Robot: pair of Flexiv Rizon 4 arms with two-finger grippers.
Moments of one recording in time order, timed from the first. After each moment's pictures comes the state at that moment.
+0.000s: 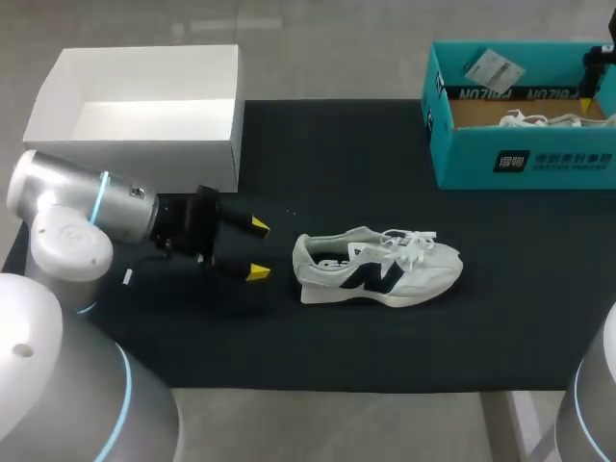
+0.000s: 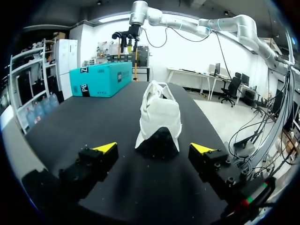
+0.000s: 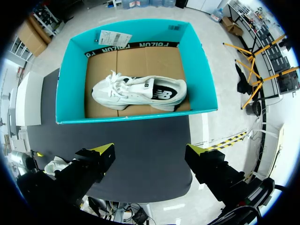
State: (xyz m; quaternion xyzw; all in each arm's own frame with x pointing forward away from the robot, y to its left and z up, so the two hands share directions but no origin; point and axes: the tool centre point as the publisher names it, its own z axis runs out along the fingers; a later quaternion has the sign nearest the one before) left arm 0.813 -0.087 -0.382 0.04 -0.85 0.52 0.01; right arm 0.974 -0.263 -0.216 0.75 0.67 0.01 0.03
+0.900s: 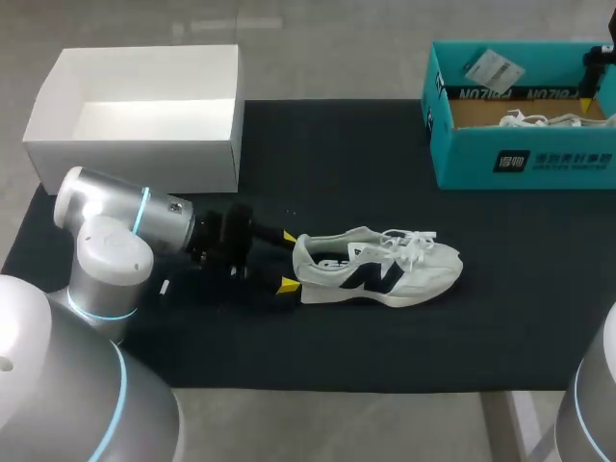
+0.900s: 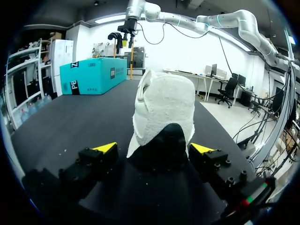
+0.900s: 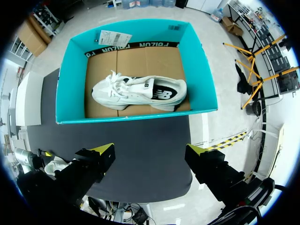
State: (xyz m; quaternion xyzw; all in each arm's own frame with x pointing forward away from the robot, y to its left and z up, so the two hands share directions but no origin) left arm 0.813 -0.138 -0.421 0.03 -0.84 0.53 0.04; right arm 0.974 -0.263 -0.216 0.75 0.67 0.01 0.03
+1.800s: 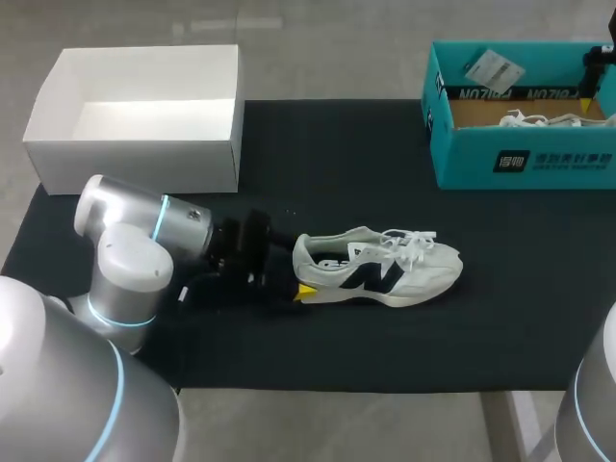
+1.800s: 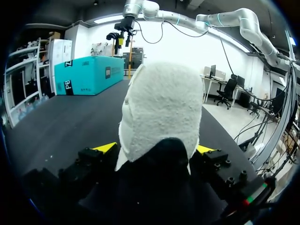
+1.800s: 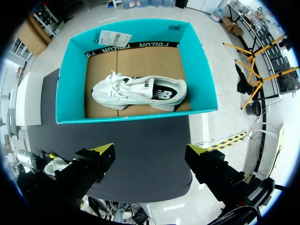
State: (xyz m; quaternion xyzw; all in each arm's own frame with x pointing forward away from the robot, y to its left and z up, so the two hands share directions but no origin) left arm 0.804 -0.167 -0.430 0.03 -0.84 0.54 0.04; right arm 0.974 -0.263 -0.216 0.75 0.67 0.01 0.03
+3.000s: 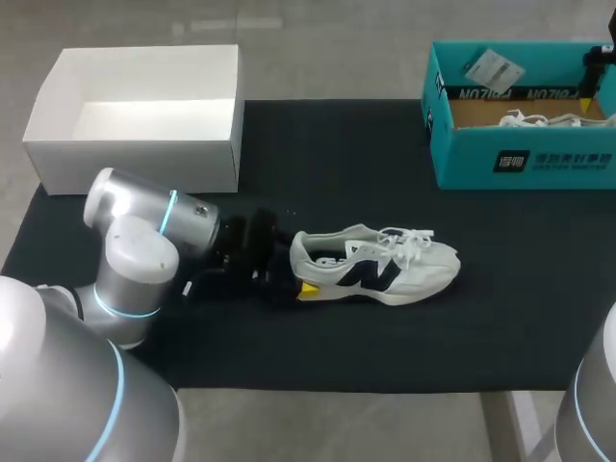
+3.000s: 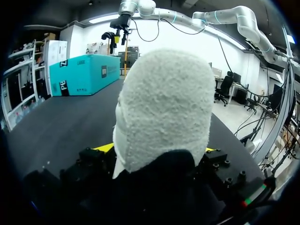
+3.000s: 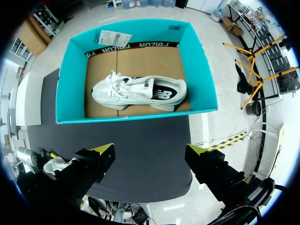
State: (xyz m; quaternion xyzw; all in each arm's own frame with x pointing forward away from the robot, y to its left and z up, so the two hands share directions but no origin) left arm 0.811 -0.173 -0.435 0.00 -0.84 0.53 0.05; right arm 0.974 -0.263 -0.216 0.75 0.67 0.01 0.03
